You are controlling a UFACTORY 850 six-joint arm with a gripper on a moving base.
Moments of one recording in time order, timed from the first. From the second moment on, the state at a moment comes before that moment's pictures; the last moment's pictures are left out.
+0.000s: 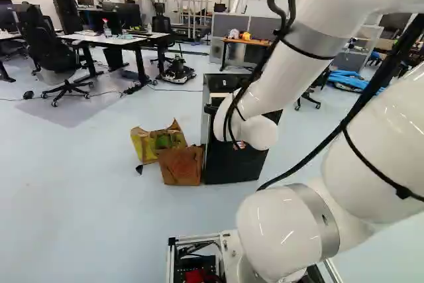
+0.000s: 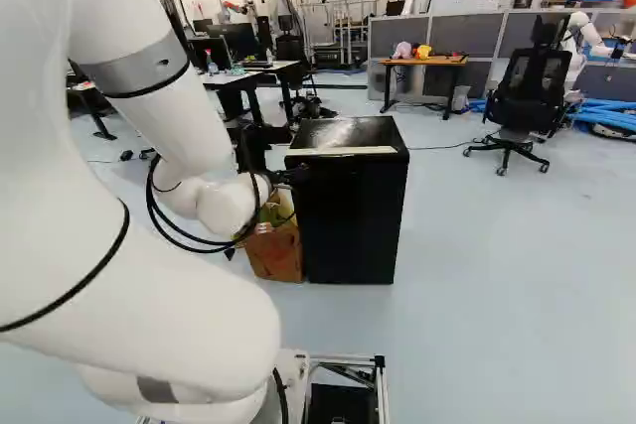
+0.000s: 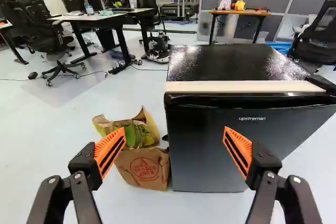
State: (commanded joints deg) arm 6.5 8.3 -11.8 5.1 50.2 0.0
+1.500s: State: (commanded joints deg) arm 16.2 -11.2 -22.3 26.4 60.5 0.0
